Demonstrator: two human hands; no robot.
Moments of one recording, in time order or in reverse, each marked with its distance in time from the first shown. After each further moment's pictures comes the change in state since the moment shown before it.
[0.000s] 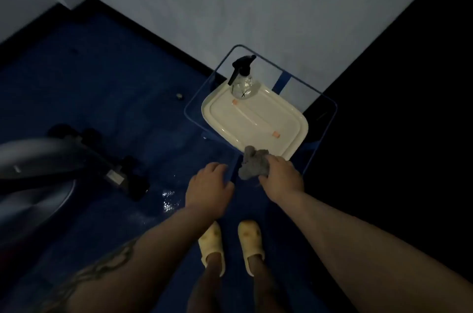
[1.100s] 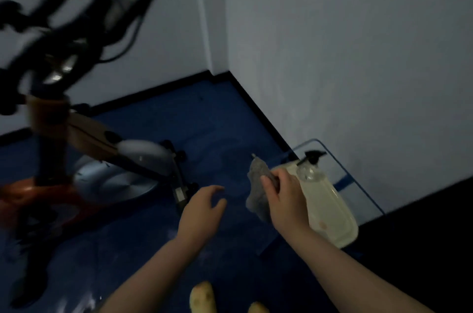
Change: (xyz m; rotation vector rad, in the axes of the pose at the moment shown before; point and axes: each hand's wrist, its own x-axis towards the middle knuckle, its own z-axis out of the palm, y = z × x) left_hand -0.123 0.000 -0.110 -0.488 0.610 -0.365; right_hand -0.070 -0.137 -0.124 0.447 0.207 -0.754
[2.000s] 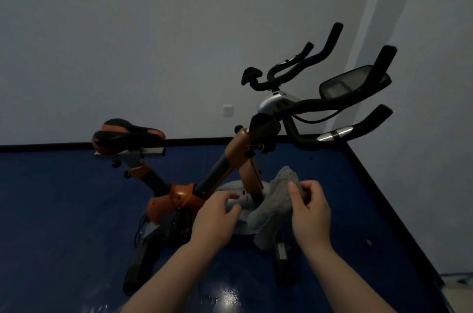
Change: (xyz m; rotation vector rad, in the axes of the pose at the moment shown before) left_hand -0.064 -0.229 -0.345 -0.187 0.440 -0.112; right_hand -0.041 -0.332 0.271 0.436 -0.102 -0.136
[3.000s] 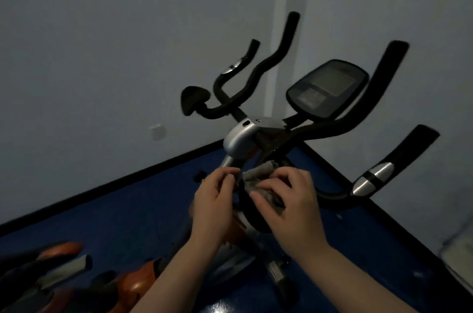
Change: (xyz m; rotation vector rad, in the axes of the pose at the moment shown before) left_hand 0.279 0.040 -0.005 -0.430 -0.267 0.229; right_hand 0.173 -0.016 0.117 -0.613 0.247 -0.347
